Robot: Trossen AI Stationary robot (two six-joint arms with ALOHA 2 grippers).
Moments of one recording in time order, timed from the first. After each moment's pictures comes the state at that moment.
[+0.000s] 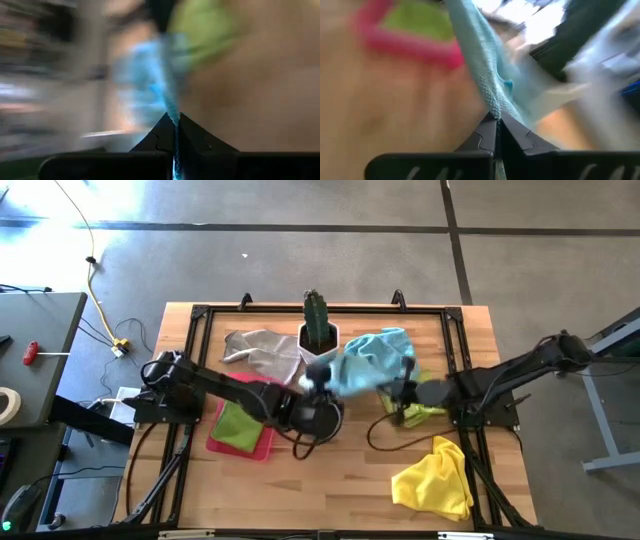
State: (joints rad) left arm -0.21 1.88 1.80 -0.87 -0.67 0.13; right arm 0.32 1.00 0.63 -0.18 0.53 0.00
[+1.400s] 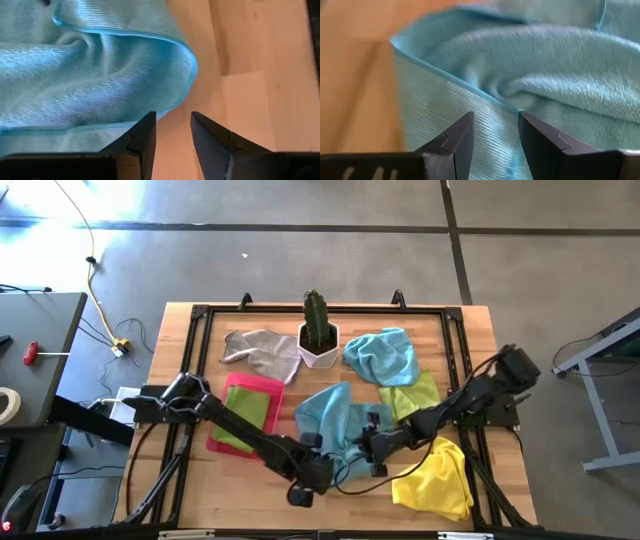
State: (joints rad) left arm -0.39 2.08 1.62 -0.75 -0.16 -0.32; right arm 0.46 1.67 0.73 0.10 0.23 0.27
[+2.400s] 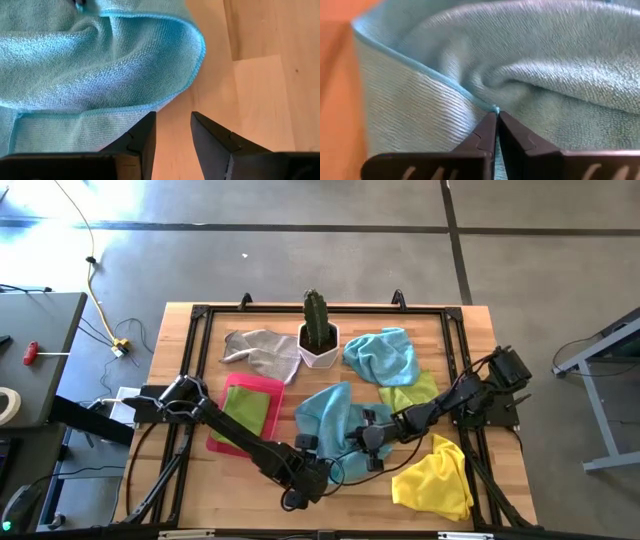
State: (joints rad) left arm -0.43 2.08 1.62 -0.81 -0.25 -0.34; right arm 0.39 1.72 0.73 0.13 0.12 0.26
